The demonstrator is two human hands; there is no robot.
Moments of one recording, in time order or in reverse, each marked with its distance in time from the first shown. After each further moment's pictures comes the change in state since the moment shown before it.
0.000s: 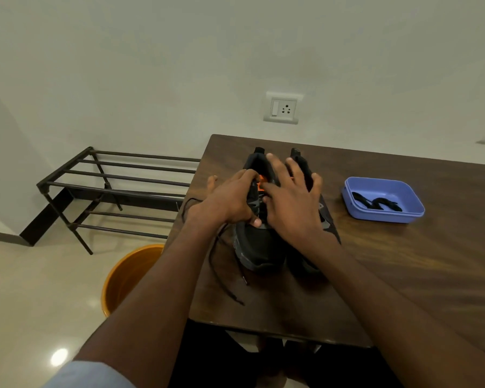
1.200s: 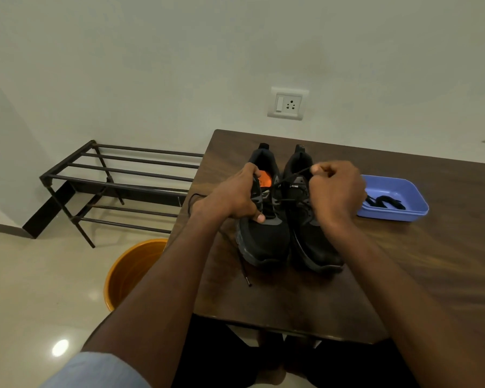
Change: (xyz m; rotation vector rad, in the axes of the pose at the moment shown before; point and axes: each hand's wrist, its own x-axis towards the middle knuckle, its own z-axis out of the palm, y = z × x) left_hand -0.004 0.004 -0.002 -0.247 -0.042 -0.059; right_hand 0.004 0.025 -0.024 0.575 0.405 0.662
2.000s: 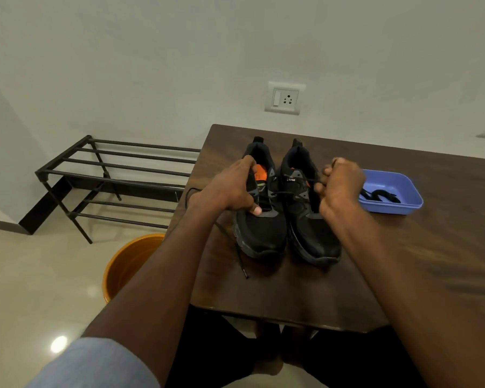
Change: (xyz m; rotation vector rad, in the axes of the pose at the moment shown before) left_hand -0.002 -0.001 -0.003 0.042 0.046 0.056; right_hand 0.019 0.008 0.005 0.757 -0.088 0.543
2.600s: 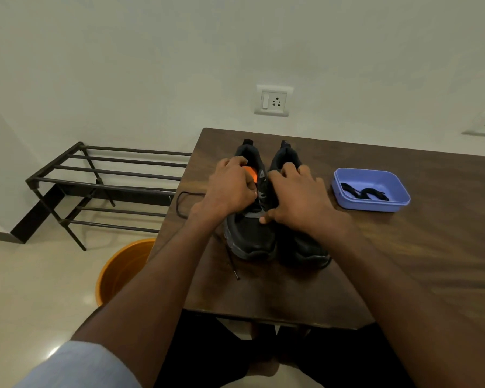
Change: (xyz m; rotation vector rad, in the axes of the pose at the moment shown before) left_hand 0.006 0.014 0.019 0.086 0.241 0.018; right_hand -0.045 -0.016 -0.003 -1.736 -0.625 -0.724
